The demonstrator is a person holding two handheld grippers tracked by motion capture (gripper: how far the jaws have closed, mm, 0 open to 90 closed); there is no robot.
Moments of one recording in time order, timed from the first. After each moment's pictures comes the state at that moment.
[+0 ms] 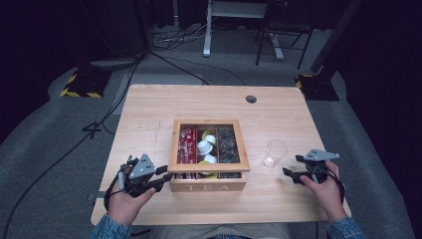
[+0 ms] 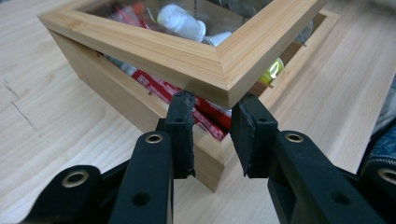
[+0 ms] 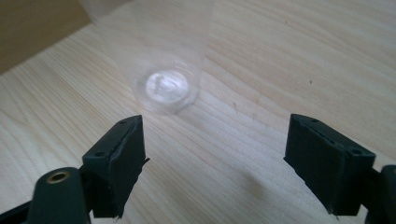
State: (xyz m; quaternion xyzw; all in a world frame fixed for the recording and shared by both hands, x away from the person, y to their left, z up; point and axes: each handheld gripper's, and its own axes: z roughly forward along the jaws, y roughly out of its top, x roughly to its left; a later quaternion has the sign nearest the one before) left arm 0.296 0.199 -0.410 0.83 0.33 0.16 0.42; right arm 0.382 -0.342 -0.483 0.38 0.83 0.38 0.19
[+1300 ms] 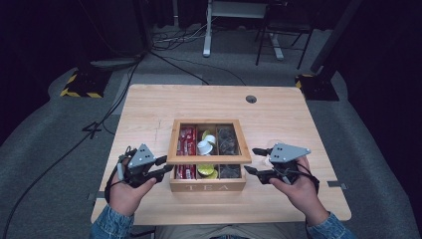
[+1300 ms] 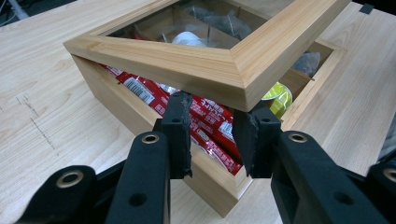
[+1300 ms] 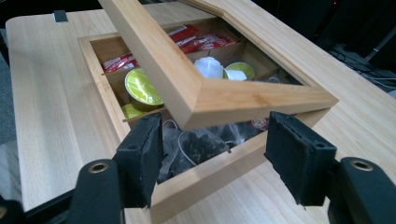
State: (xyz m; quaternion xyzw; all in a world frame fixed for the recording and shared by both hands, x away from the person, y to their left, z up) left arm 0.310 0.197 -0.393 0.82 0.34 0.16 0.43; right arm 0.345 -0.207 -0.384 0.18 0.86 0.45 0.18
